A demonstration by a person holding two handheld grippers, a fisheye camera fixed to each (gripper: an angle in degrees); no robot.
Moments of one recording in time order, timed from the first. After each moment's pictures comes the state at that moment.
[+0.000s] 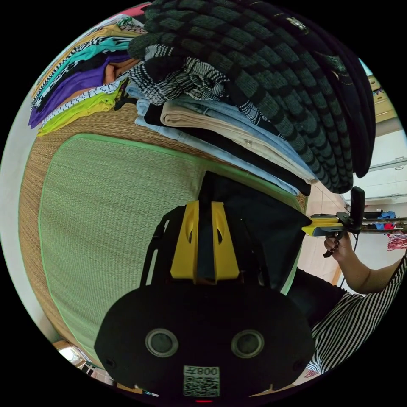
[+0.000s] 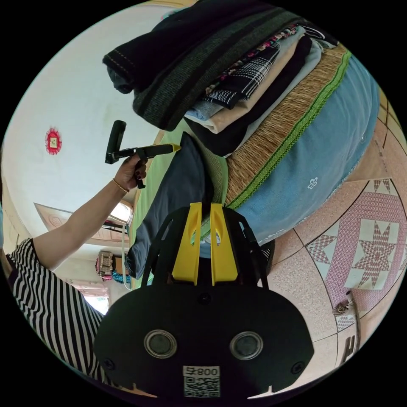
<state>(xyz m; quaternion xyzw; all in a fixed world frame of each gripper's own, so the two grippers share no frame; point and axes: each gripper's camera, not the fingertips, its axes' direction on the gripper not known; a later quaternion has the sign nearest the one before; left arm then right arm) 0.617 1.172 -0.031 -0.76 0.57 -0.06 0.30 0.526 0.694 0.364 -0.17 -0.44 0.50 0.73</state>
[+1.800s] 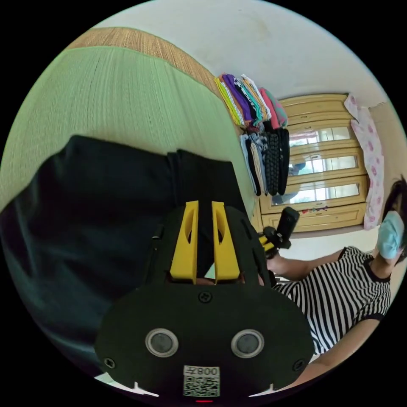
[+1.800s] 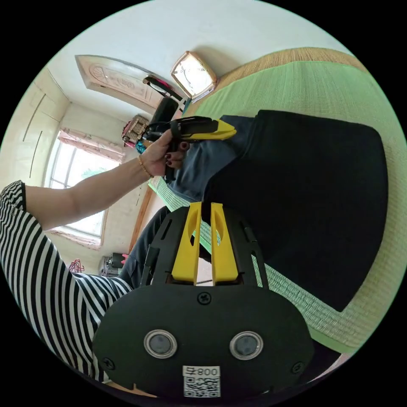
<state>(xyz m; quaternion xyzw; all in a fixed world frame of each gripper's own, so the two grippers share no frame) -0.132 1.013 0.012 -0.76 0.29 -0.50 0.28 0.063 0.517 0.426 -0.20 -0.68 0.06 0.71</state>
